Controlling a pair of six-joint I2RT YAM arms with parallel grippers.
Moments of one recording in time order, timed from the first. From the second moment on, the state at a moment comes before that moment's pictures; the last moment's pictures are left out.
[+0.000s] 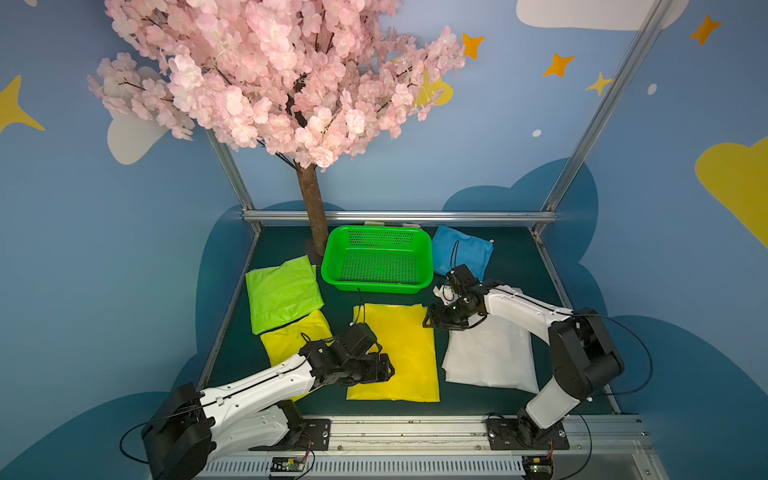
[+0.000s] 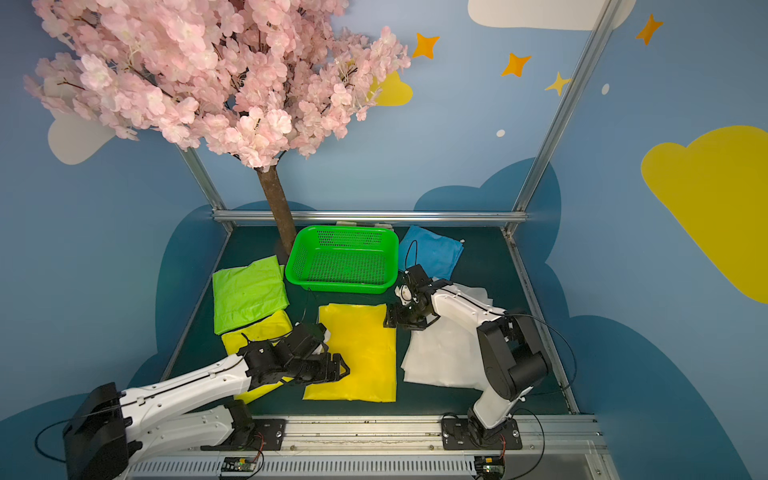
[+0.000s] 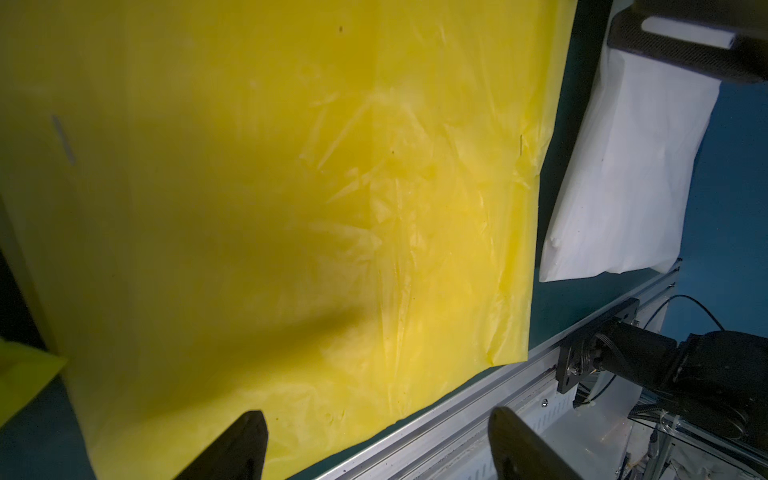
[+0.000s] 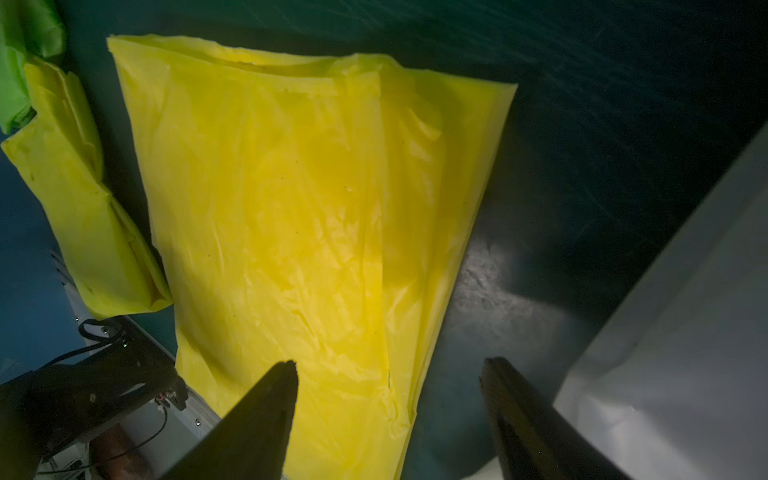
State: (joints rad) left arm -0.89 1.08 0.58 -0.53 0.21 -0.96; right arm 0.53 1.68 1.06 -0.65 -0.40 0.41
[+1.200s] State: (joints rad) left arm -0.89 0.97 0.52 -0.58 0.12 -1.02; right arm 0.47 1.78 0.99 -0.30 -0.42 0.55
